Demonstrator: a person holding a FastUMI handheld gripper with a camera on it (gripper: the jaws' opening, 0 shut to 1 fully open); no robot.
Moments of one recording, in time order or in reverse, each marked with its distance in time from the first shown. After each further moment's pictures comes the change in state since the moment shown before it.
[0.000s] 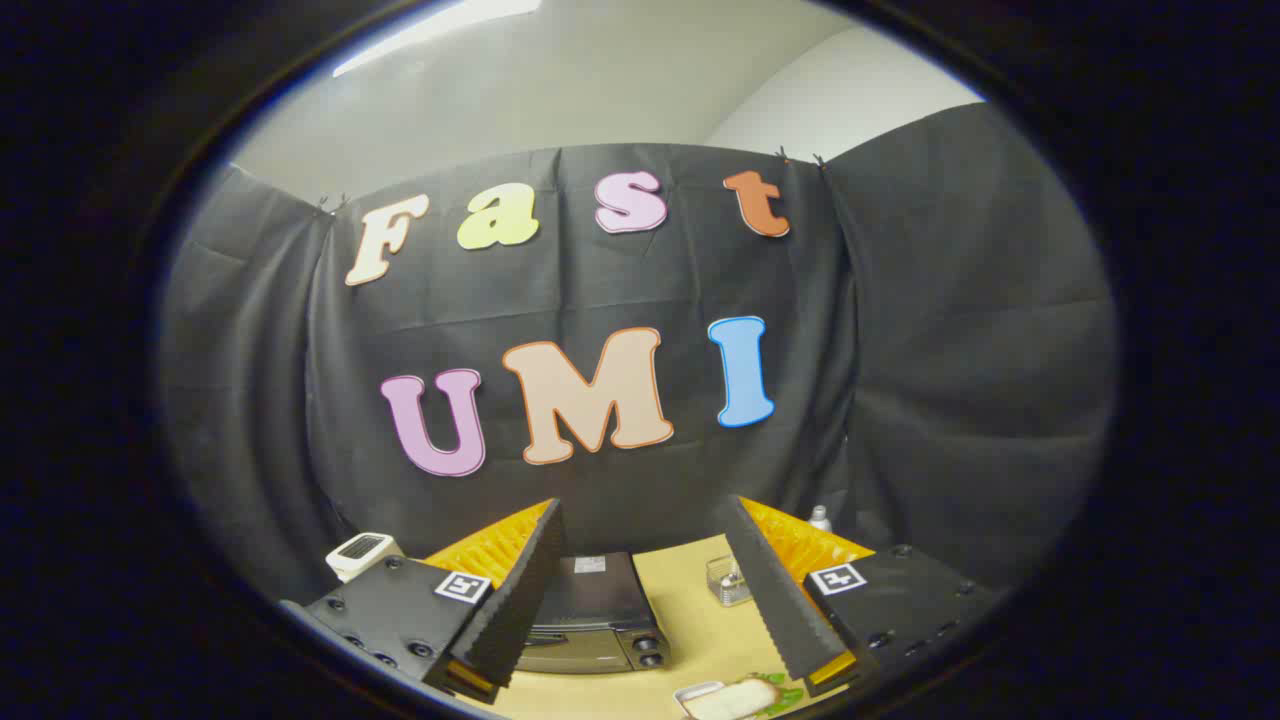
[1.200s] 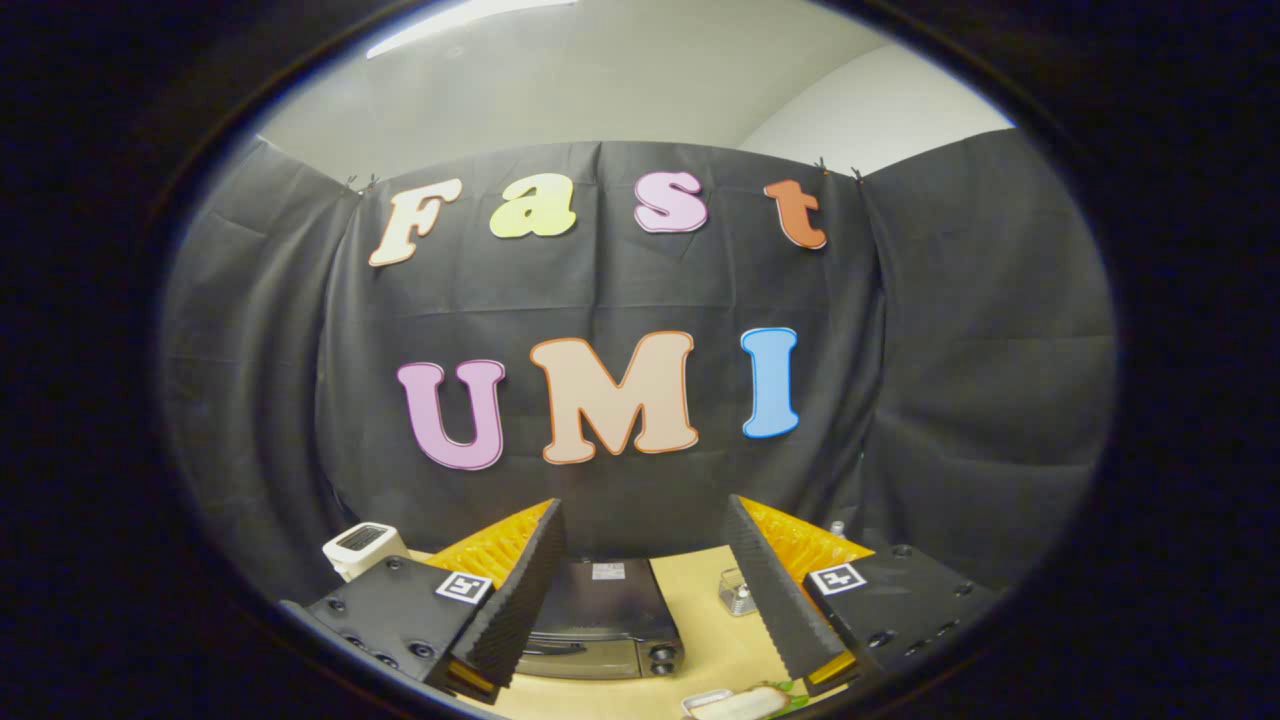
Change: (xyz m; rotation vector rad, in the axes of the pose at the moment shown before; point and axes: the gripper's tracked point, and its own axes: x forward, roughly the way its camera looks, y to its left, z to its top) arm 0.020 0.053 0.004 -0.066 -0.013 0.053
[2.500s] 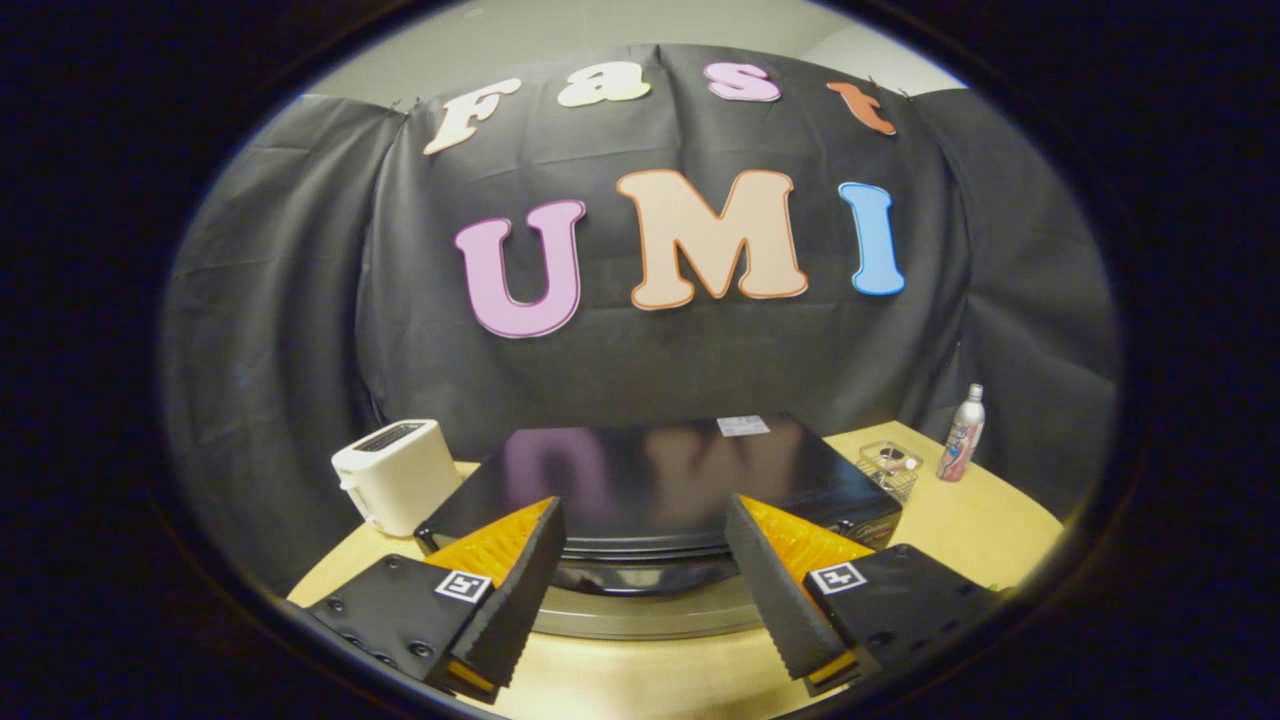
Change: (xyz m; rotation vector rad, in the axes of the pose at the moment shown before) arm 0.047 0.124 -0.268 -0.006 0.264 0.164
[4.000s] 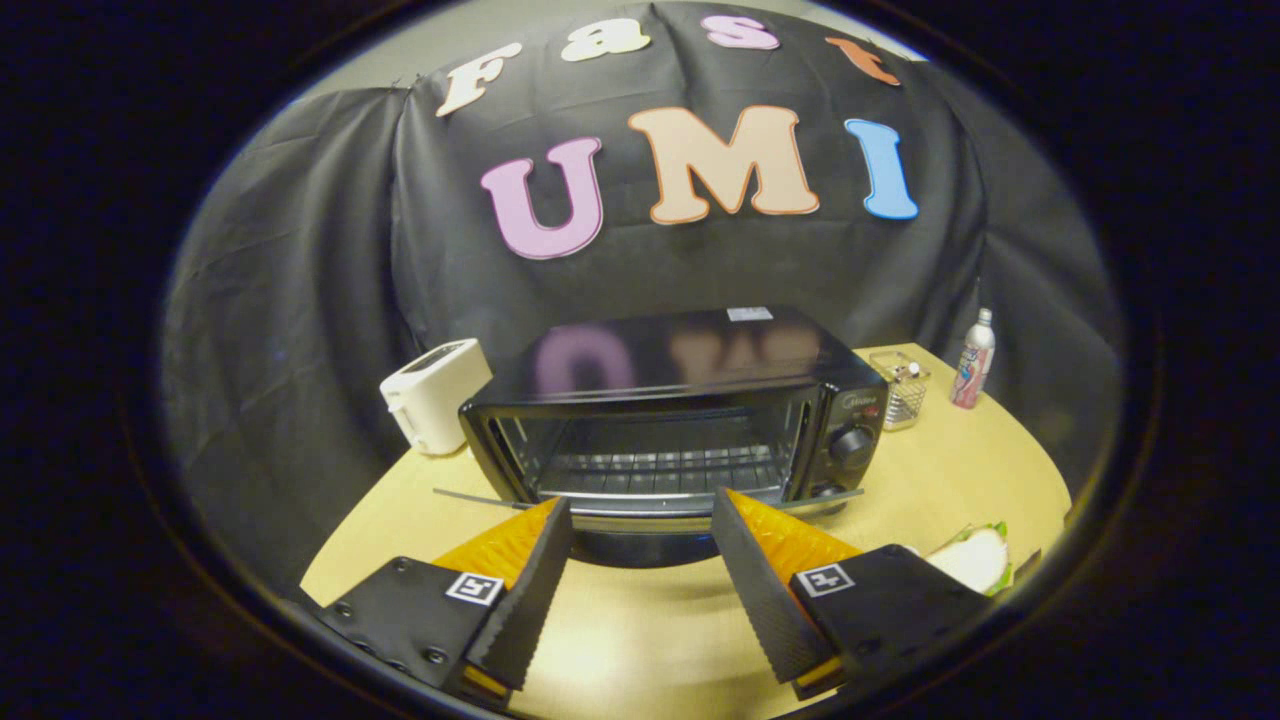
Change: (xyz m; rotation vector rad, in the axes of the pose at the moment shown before) arm -0.084 -0.012 -0.071 0.012 0.244 0.101
